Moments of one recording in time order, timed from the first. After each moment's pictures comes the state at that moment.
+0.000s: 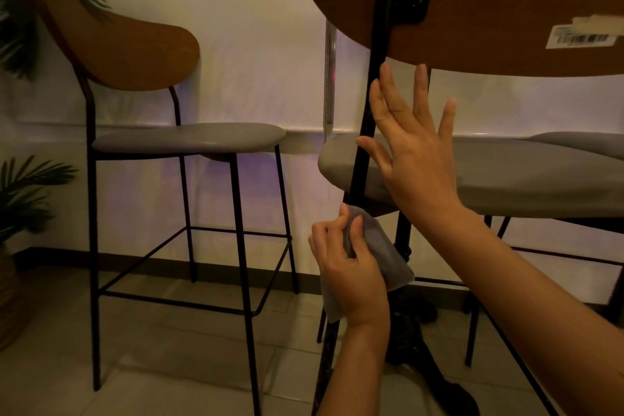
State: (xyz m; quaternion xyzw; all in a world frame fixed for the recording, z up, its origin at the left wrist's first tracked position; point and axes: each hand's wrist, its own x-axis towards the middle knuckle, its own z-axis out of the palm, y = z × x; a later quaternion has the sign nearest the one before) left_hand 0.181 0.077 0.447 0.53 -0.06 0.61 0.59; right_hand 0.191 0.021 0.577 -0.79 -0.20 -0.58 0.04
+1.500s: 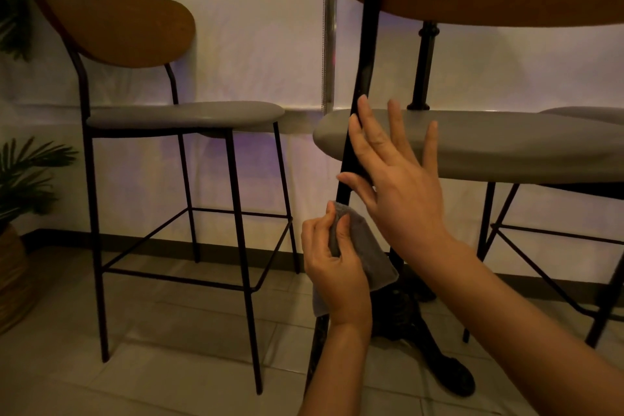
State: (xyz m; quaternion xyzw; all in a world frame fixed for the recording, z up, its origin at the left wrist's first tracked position) left_hand 0.159 0.083 0.421 0.55 -0.03 0.55 0.63; right_hand 0.174 0.020 0.511 -0.81 -0.22 -0.54 0.00
